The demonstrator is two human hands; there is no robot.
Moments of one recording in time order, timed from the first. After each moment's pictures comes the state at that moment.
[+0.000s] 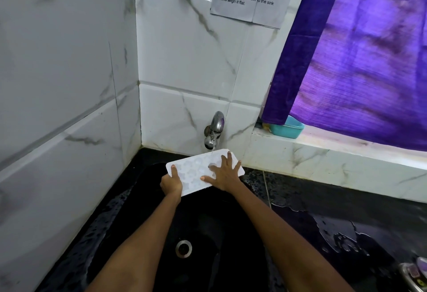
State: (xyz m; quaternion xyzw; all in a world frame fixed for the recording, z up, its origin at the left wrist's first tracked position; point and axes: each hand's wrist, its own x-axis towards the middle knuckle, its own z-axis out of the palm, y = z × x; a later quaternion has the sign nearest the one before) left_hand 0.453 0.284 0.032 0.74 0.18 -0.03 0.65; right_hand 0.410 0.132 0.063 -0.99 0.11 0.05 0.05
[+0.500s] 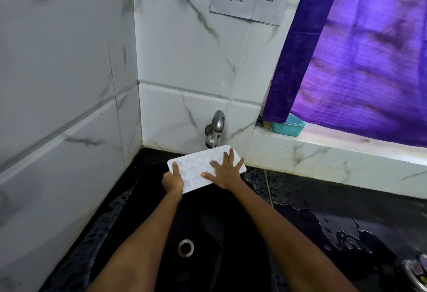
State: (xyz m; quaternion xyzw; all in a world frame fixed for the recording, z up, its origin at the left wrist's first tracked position) left_hand 0.459 0.283 0.035 0.72 0.19 -0.04 0.66; right_hand 0.416 0.132 0.060 -0.99 0.12 0.03 0.05
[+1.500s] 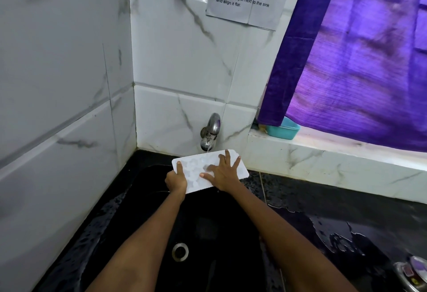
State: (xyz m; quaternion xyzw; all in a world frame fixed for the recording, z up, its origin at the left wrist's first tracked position) left_hand 0.462 0.261 0.038 0.75 0.15 -0.05 0.65; right_hand 0.411 0.127 0.069 -0.99 0.11 0.01 0.04
